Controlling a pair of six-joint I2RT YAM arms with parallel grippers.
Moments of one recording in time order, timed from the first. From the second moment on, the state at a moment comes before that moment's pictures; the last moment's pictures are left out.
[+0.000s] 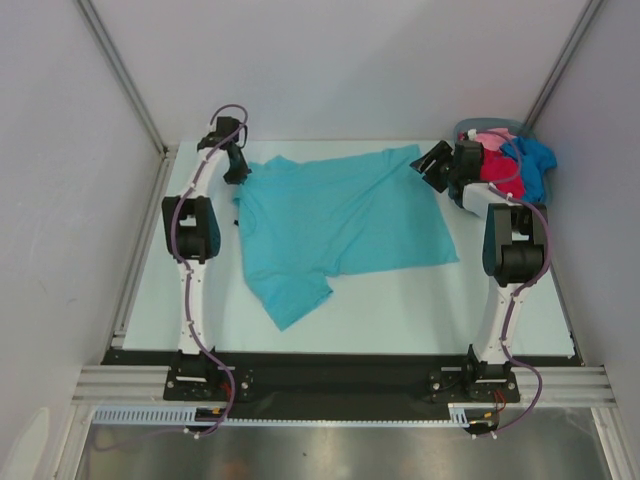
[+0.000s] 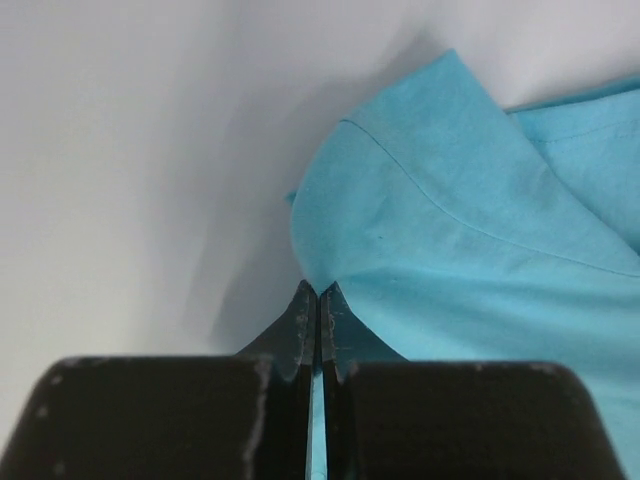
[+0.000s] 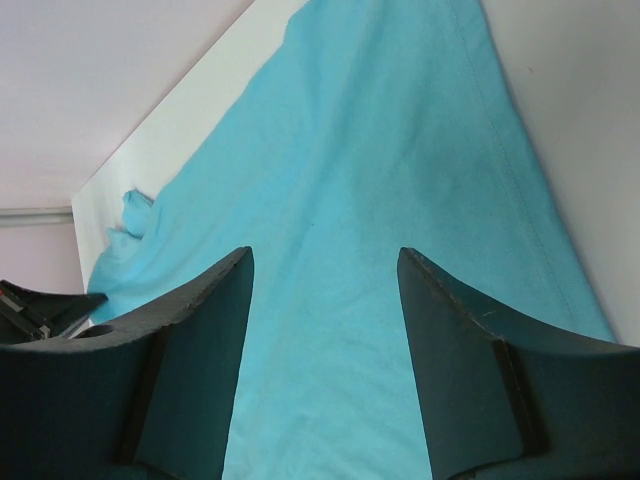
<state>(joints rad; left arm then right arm) -0.05 2.51 2.30 -0.80 -0.14 -0.41 0.01 2.08 1.44 0.16 -0.24 0.76</state>
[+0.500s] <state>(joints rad) -0.01 2.54 2.45 -0.79 -0.13 -0.44 0.01 1.98 1.27 0.29 -0.28 0.81</state>
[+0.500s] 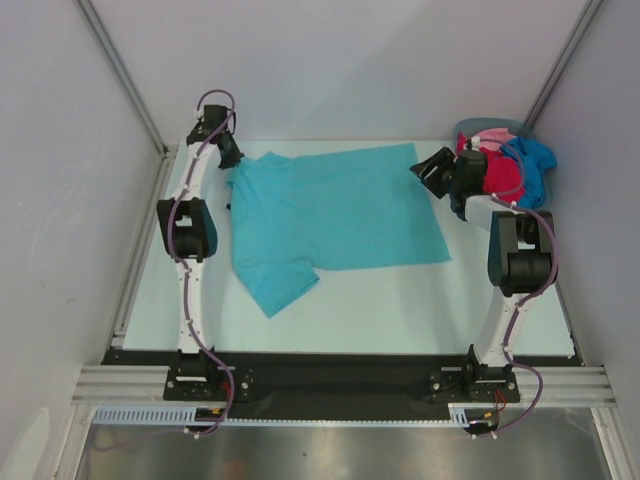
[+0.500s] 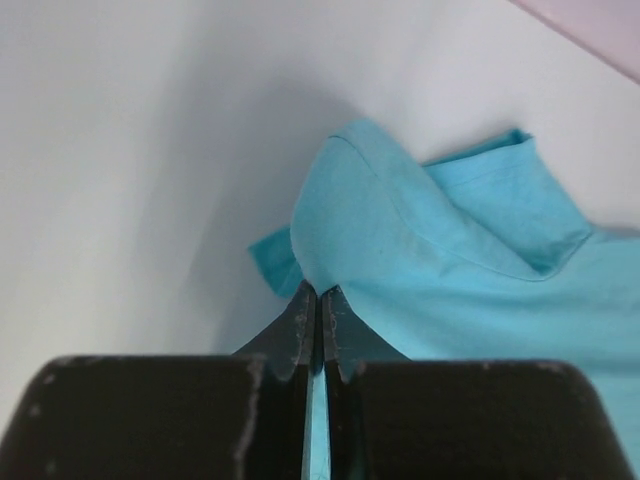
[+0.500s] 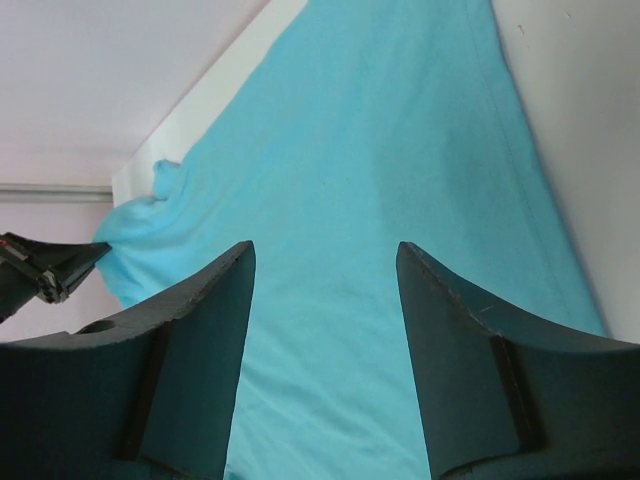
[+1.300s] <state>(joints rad) -0.04 2.33 2.12 -0.75 -0.18 -0.47 0.01 1.88 1.25 0.29 -0.27 0.82</state>
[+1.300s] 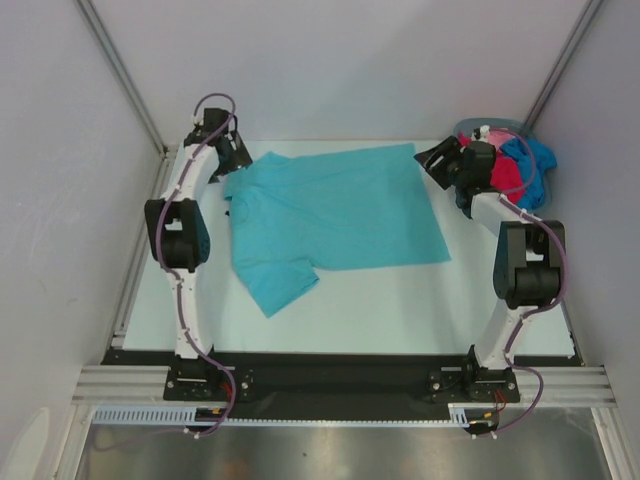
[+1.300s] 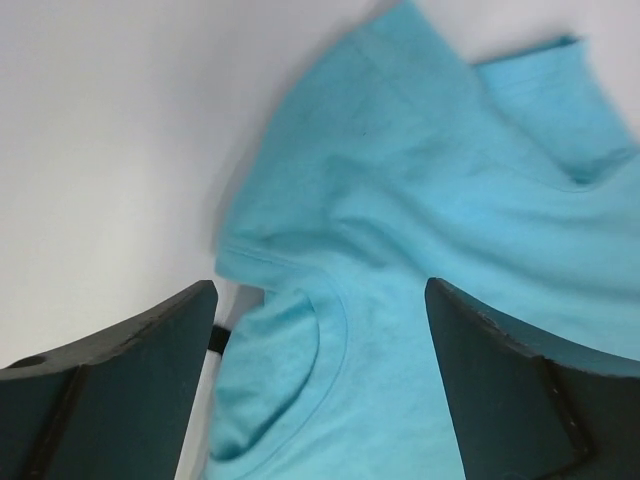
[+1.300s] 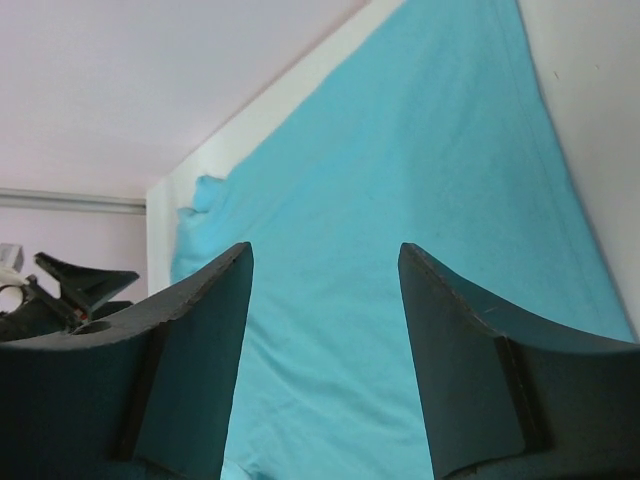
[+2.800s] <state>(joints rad) -0.38 1.24 0.72 -0.45 -0.07 -0.67 0.02 1.14 0.53 0.02 0.02 0.83</state>
